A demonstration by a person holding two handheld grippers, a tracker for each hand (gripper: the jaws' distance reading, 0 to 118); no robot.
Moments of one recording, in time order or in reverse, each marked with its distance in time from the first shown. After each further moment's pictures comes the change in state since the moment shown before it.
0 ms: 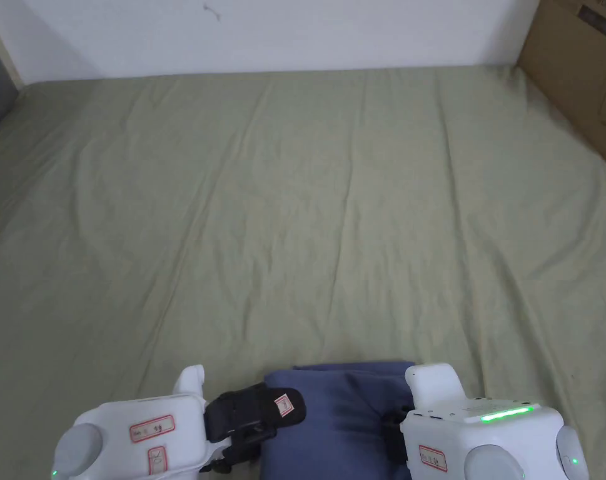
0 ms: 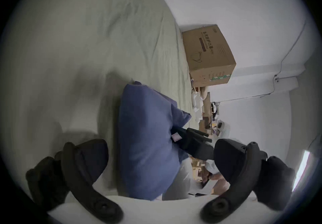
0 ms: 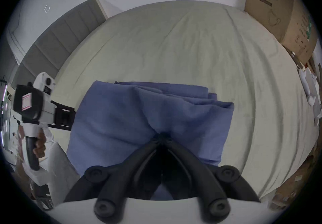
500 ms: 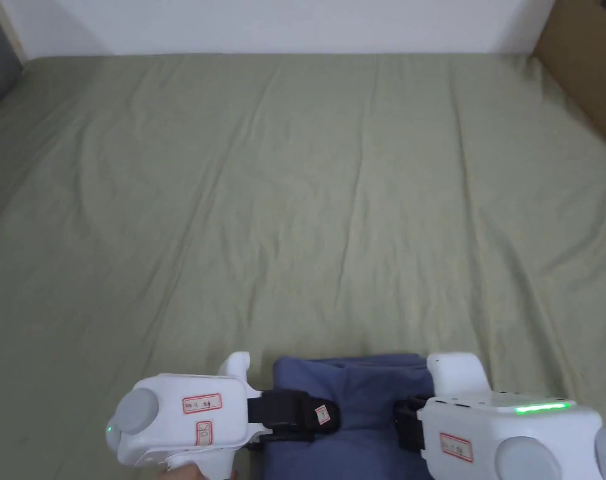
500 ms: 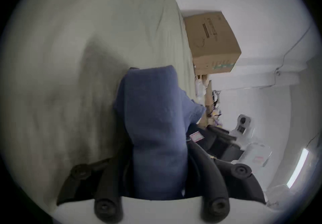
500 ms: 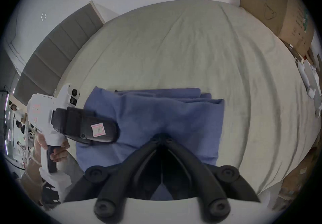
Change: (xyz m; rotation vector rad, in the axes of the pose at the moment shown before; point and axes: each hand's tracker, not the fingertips) left arm -0.002 0.005 -0.033 -0.121 0.044 -0.070; right arm -0.001 0.004 0.020 0.010 0.017 -0.069
